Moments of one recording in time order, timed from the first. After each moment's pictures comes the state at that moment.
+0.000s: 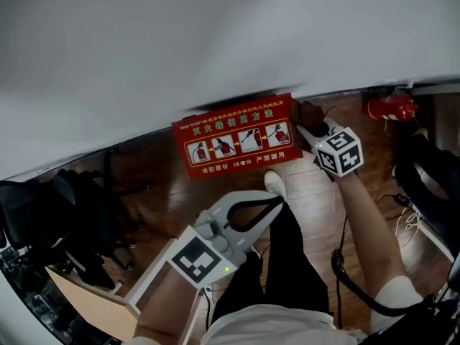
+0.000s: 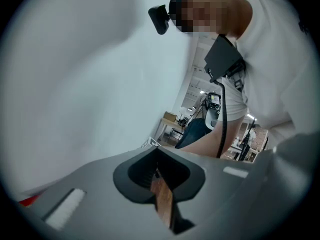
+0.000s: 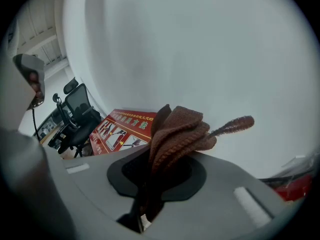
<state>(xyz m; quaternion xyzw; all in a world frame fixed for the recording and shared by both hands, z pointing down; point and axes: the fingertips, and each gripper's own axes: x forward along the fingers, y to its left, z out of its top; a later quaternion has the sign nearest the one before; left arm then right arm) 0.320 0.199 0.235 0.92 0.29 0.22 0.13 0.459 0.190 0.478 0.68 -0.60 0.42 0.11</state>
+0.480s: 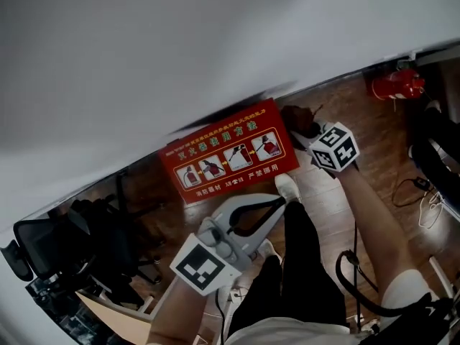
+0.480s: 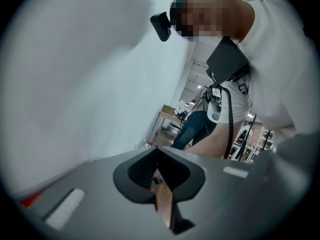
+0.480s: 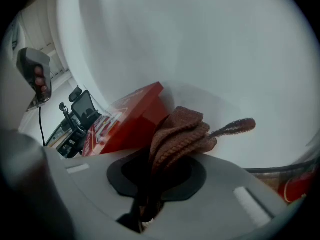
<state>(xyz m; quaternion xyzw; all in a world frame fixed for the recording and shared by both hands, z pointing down) 0.364 0.216 0.280 0.91 0.31 0.24 0.13 0.455 0.197 0.547 0.65 -0.62 0.45 0.05</state>
